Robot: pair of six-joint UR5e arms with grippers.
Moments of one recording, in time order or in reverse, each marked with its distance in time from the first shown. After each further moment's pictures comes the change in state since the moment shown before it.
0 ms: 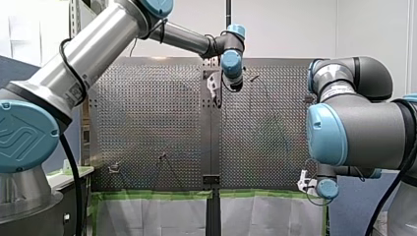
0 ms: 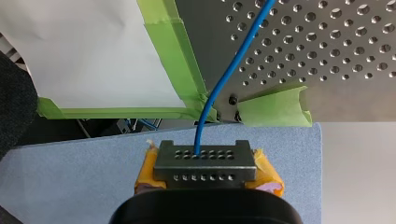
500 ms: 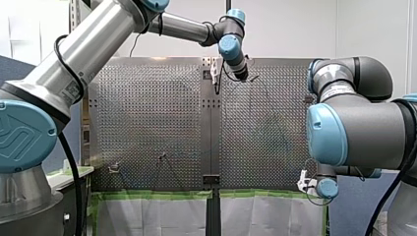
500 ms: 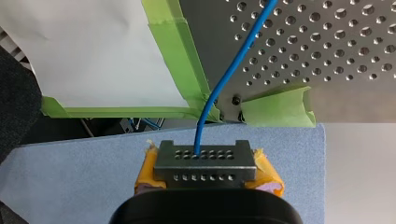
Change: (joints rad) left arm -0.014 0.025 0.075 -0.112 0.133 0.151; right arm 0.000 0.000 -0.004 0.017 -0.001 -0.003
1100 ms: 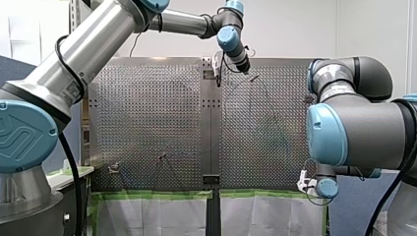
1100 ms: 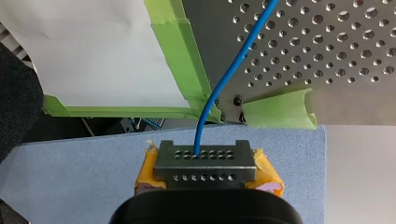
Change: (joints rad) left arm 0.007 -0.001 0.083 -0.057 0.056 -0.006; right arm 0.001 0.000 -0.002 0.006 0.000 -0.009
